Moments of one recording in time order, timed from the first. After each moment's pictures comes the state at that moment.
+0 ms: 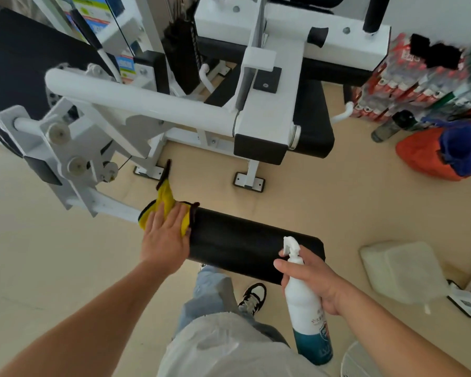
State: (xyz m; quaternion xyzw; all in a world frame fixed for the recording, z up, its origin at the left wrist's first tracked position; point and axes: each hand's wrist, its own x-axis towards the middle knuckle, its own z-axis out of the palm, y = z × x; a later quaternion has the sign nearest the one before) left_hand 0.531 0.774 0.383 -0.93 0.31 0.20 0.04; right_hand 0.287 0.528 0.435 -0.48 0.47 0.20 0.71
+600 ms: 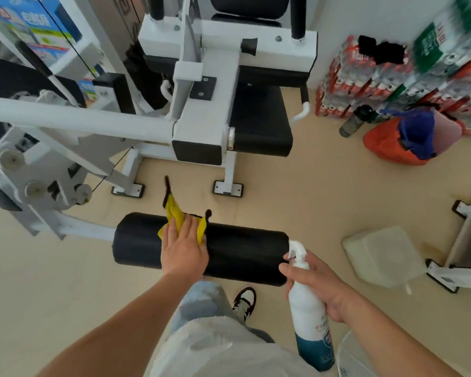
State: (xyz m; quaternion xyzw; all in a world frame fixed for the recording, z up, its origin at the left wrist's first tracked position) left_hand 0.449 0.684 0.387 -0.93 0.30 0.21 0.04; right_hand 0.209 0.495 0.453 -0.46 0.51 0.13 0.71
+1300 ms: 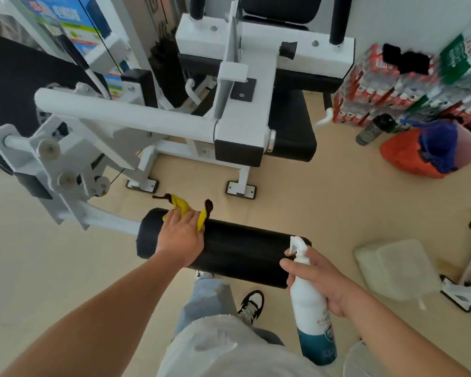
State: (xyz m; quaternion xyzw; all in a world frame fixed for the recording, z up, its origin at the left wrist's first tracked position) left_hand 0.527 0.717 0.382 -0.90 0.38 0.23 0.03; right_hand 0.259 0.511 0.451 -0.48 0.49 0.15 0.72
